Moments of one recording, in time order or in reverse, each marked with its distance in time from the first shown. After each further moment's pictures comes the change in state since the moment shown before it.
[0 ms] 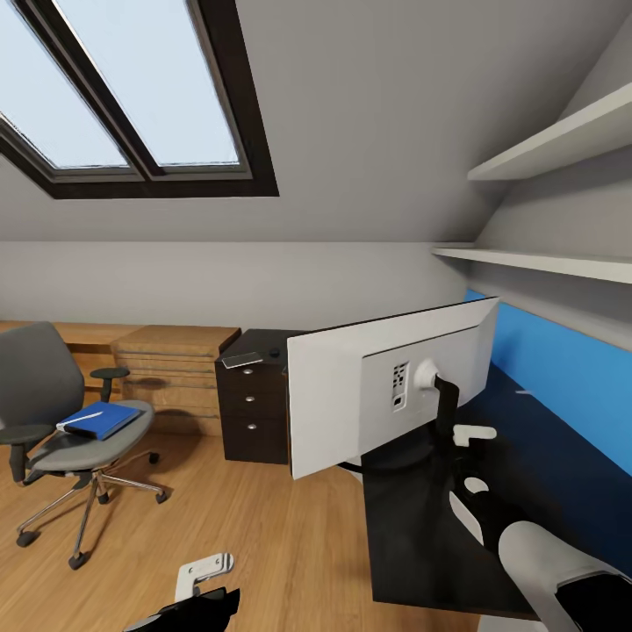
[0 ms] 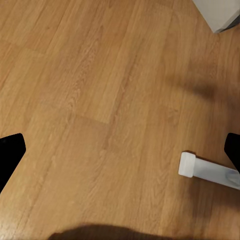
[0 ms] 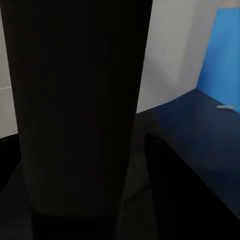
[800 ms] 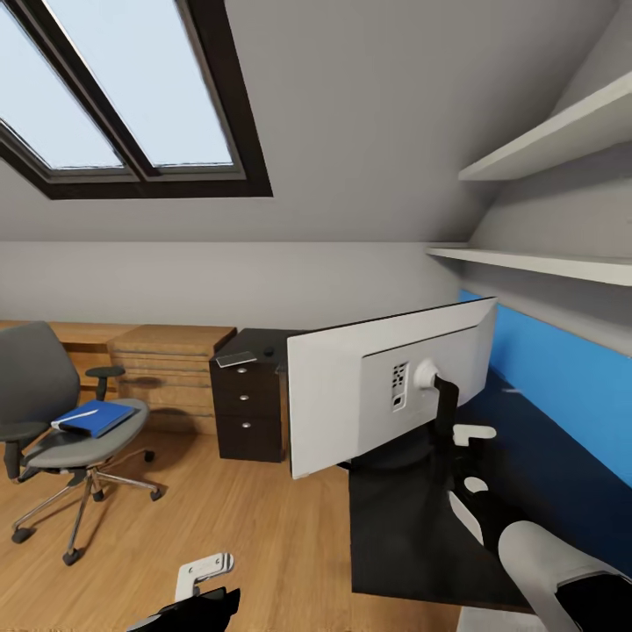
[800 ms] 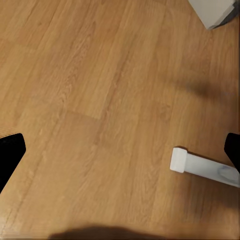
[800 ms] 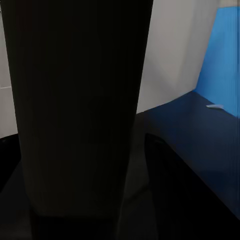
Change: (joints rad) left arm 0.000 0.000 0.000 0.000 -0.002 -0.002 -0.003; right arm 0.000 0.001 -0.009 -0.001 0.012 0.003 0.002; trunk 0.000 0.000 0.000
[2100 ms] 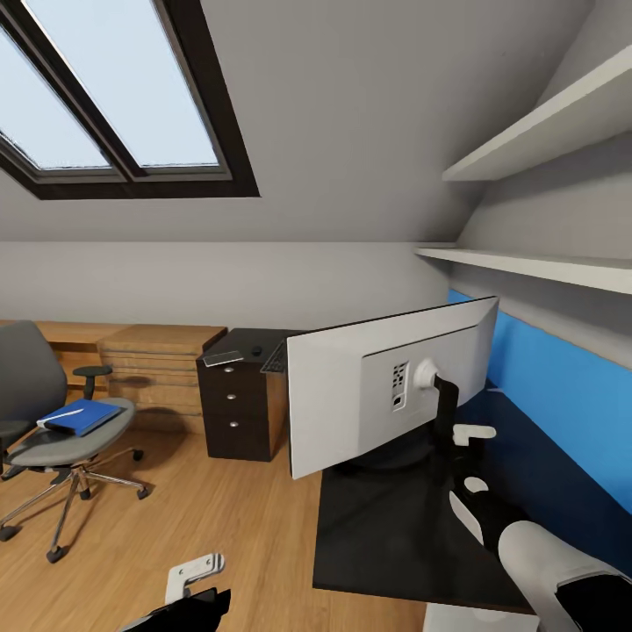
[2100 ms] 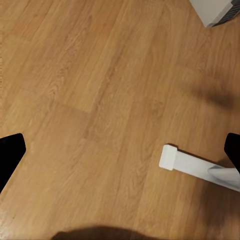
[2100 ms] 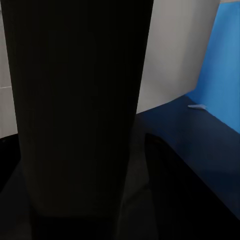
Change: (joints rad) left arm 0.000 0.002 0.039 0.000 -0.001 0.001 0.008; right arm 0.000 0.000 -0.003 -0.001 0.006 -0.001 0.001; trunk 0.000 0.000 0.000
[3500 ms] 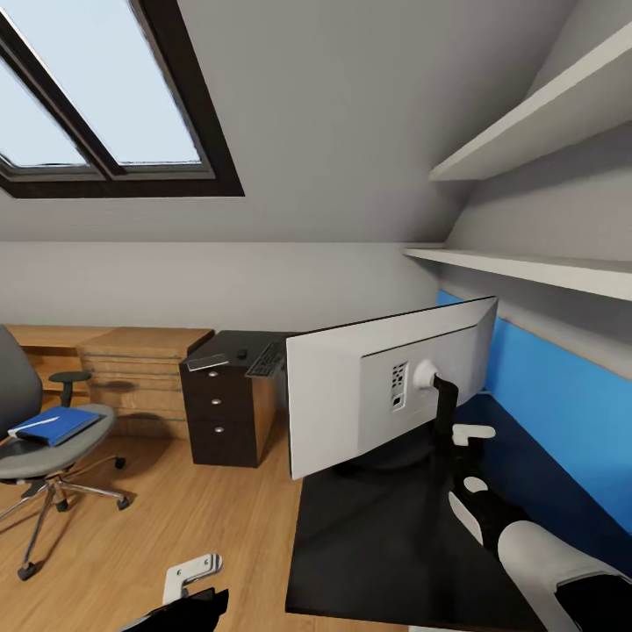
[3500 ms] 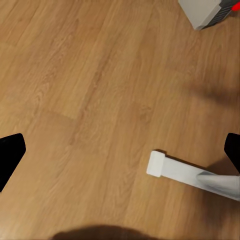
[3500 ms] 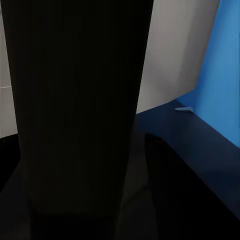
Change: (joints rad) left arm 0.000 0.000 0.009 0.000 0.000 -0.001 -0.001; right arm 0.000 0.002 0.000 0.000 0.006 0.003 -0.003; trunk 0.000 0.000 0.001
